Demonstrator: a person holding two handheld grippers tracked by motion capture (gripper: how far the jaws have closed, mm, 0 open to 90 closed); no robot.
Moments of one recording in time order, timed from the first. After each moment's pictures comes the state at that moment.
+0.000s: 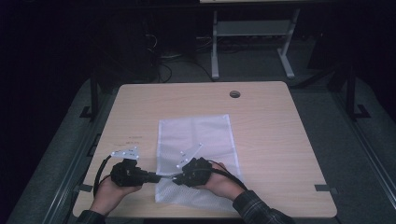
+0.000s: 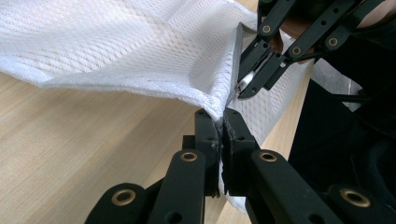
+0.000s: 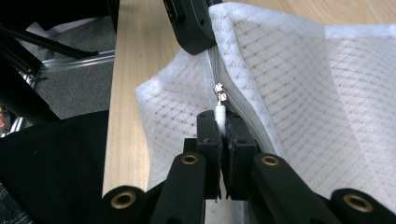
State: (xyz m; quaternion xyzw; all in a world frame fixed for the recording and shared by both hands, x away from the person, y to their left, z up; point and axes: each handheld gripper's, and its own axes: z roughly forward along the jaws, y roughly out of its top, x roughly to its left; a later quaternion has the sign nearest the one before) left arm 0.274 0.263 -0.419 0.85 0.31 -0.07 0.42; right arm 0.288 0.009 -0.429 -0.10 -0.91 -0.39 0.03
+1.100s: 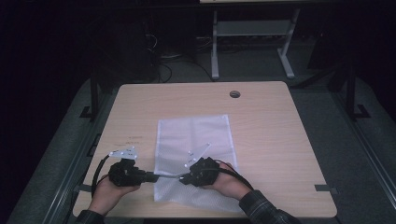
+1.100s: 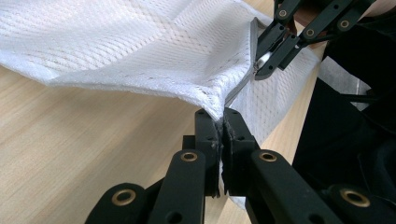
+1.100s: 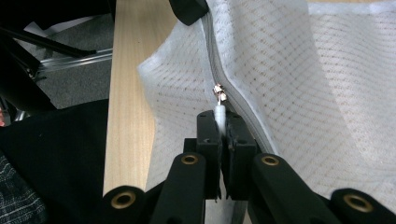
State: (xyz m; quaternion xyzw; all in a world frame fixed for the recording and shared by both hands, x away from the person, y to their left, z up) left arm 0.273 0.268 -0.418 0.85 0.32 -0.07 0.42; right arm 0.287 -0.011 -0.428 -0.11 -0.91 -0.39 0.03
